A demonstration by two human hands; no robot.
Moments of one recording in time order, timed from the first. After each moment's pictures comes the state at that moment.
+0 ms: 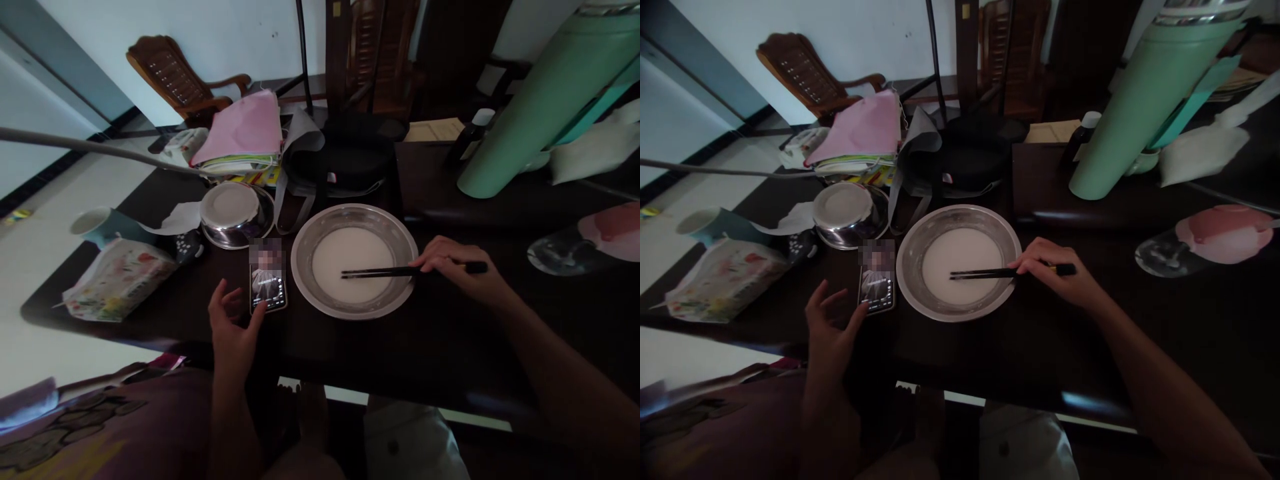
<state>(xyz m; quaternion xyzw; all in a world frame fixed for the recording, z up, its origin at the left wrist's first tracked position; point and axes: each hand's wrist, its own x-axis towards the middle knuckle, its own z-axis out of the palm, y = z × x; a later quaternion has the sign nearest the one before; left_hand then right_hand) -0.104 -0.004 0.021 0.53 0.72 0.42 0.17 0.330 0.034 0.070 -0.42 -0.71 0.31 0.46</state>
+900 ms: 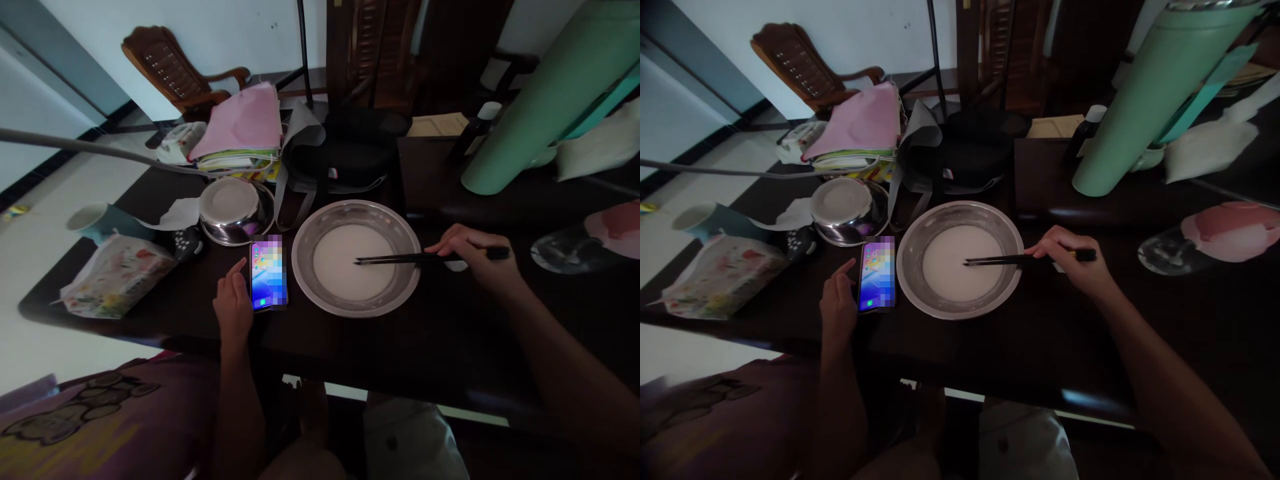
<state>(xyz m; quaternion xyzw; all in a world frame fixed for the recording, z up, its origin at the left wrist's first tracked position) -0.109 0.048 0.020 0.55 0.76 0.34 0.09 0.332 0.036 0.066 -0.47 -0.66 0.30 0.51</state>
